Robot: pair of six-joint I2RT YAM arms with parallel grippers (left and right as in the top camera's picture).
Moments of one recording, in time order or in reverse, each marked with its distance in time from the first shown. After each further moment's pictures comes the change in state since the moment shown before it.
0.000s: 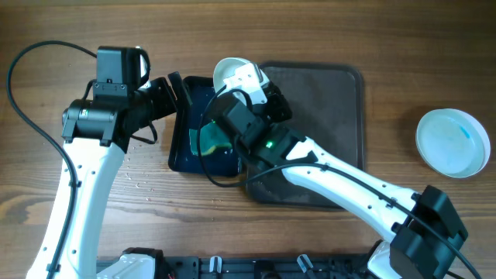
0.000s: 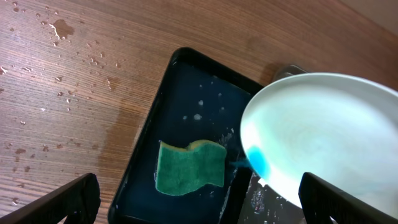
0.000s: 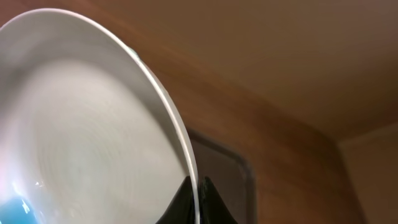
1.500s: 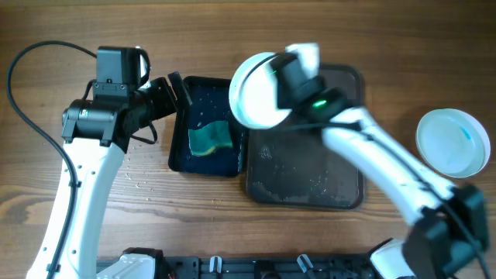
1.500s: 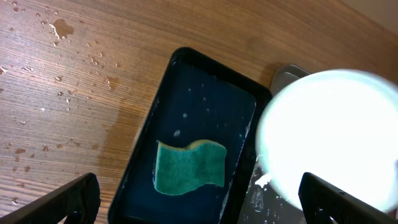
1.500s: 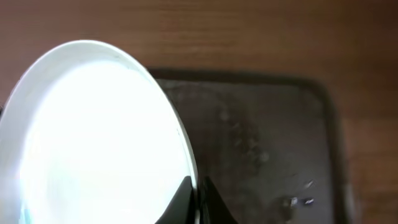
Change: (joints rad) left arm 0.000 0.000 0.000 0.000 0.000 0.000; right arm -0.399 -0.076 0.012 -0.174 -0.657 0.383
